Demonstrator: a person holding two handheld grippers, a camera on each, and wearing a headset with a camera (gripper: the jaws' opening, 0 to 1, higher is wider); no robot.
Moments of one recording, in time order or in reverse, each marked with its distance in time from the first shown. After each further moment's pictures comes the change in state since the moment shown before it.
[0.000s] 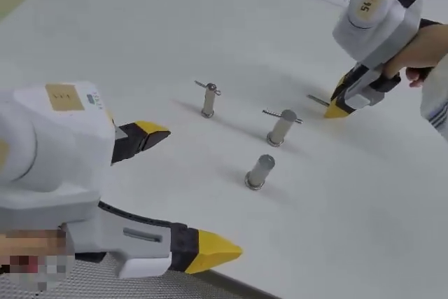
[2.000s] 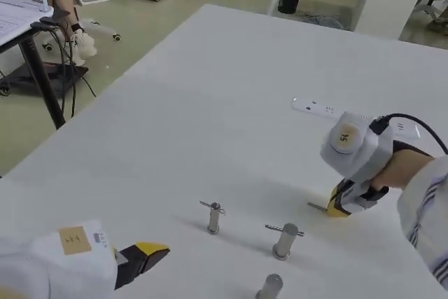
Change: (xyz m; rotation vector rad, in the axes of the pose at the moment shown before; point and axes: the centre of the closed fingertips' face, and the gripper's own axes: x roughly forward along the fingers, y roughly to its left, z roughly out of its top) left arm -0.013 0.011 0.010 -0.003 -0.001 0.022; right arm -0.003 -0.004 0.002 -0.029 -0.054 -0.060
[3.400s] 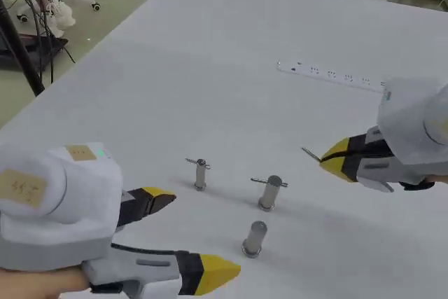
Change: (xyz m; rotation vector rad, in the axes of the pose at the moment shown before) left arm 0.019 0.009 0.014 -0.056 -0.006 -0.014; right arm -0.111 0.078 0.040 0.011 -0.436 -0.252
